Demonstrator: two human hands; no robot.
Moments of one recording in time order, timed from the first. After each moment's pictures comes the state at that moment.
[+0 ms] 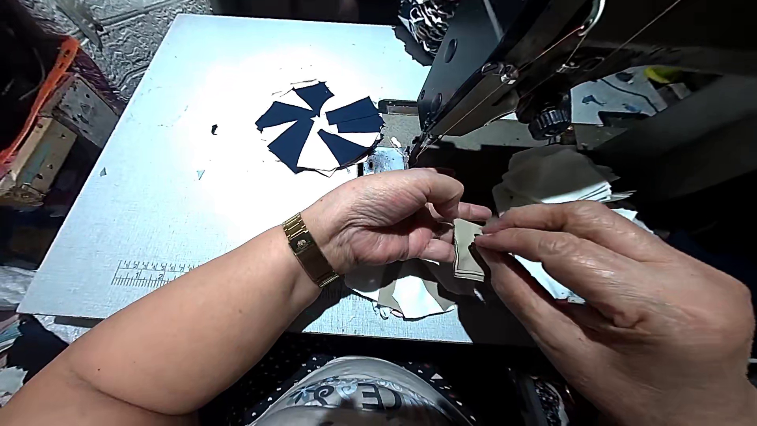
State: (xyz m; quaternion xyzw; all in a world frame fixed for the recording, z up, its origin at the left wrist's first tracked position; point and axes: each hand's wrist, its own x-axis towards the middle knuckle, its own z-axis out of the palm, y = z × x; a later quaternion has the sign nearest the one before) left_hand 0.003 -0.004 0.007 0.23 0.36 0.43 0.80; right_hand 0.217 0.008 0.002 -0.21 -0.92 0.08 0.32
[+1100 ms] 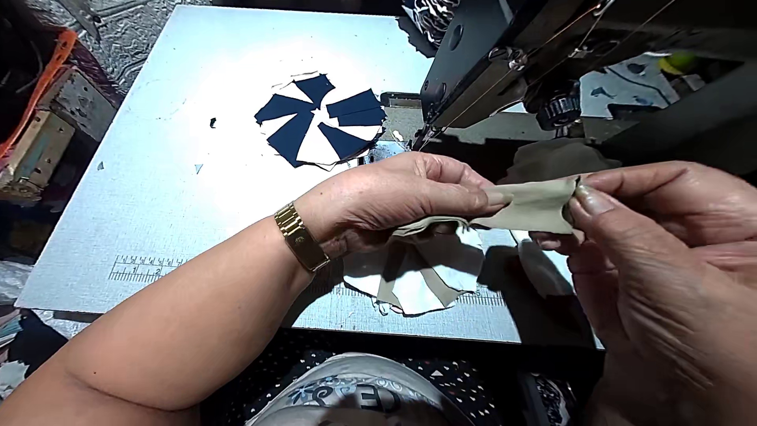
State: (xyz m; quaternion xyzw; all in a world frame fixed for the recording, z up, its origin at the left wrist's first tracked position) left_hand -0.002 -0.001 0.006 0.47 0.36 0.40 0.70; right_hand 0.224 0.024 -0.004 -0.31 -0.73 0.40 0.46
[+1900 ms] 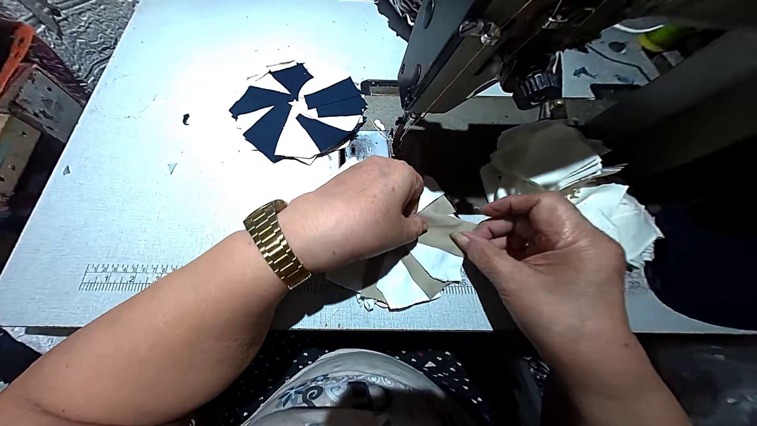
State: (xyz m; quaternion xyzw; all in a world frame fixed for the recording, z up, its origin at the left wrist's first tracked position) left_hand -0.002 0.000 -0.007 0.77 0.55 0.18 0.27; right_hand 0.226 0.014 -0.042 -0.46 -0.78 0.25 0.34
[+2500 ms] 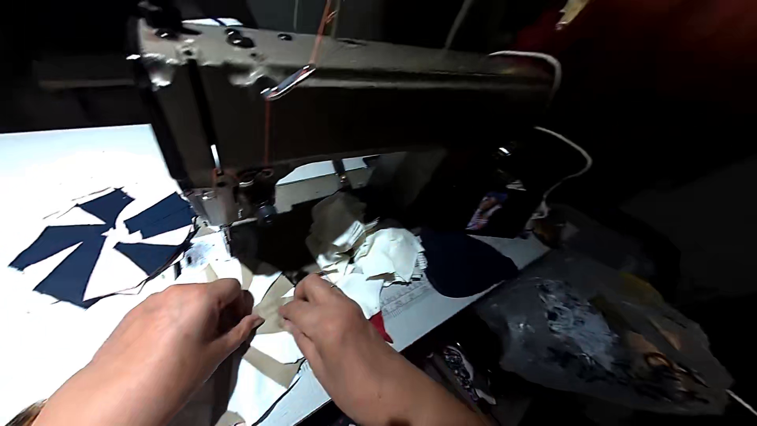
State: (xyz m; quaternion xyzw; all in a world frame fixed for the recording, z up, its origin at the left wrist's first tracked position) left_hand -0.005 -0.004 -0.035 0.77 0.60 0.20 0.10; right_hand 0.218 0.008 -0.047 -0.38 -0.88 0.14 0.26
